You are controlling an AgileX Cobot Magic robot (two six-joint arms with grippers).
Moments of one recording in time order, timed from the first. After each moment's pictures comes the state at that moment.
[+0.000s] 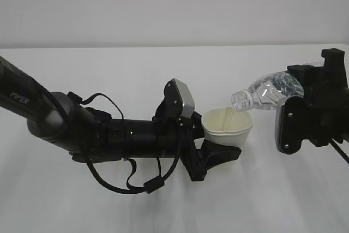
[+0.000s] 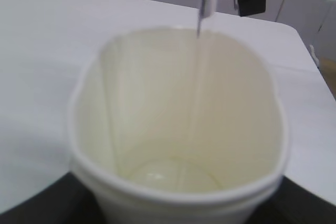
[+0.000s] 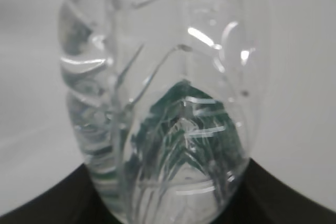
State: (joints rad) left arm -0.63 2.25 -1.07 0.91 -1.02 -0.50; right arm 0.29 1.58 -0.43 0.15 -0.79 -1.72
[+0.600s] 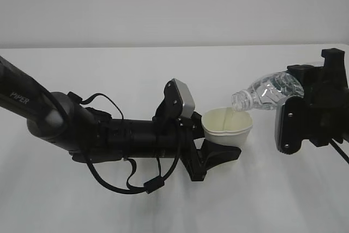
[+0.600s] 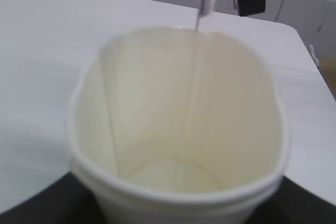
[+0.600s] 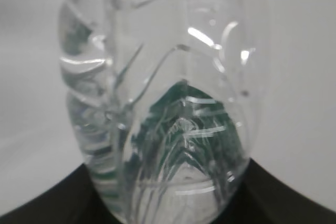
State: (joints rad) left arm -0.63 2.25 -1.07 0.91 -1.02 -0.50; right arm 0.29 1.58 -0.43 0.15 -0.79 -1.72
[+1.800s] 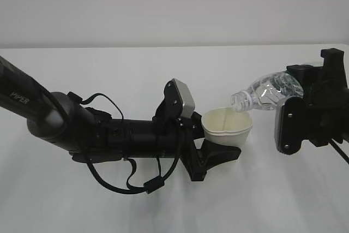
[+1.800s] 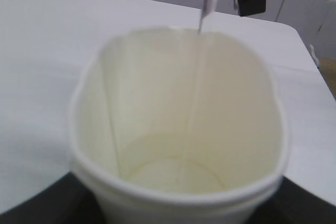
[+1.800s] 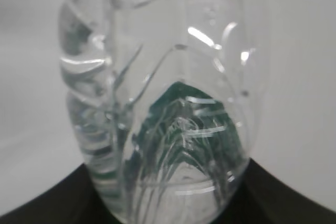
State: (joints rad) left arm -0.63 2.25 -1.07 0.91 -1.02 -0.50; right arm 0.29 1.58 -0.43 0.15 -0.79 -1.72
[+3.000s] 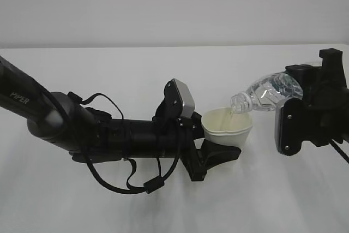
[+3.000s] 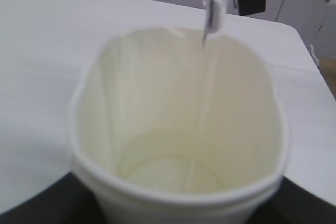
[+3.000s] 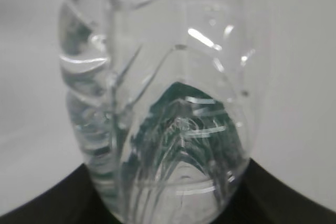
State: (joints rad) left arm -0.63 2.25 -1.07 0.91 -1.02 -0.50; right arm 0.29 1.57 -0.43 0.14 -0.79 -1.74
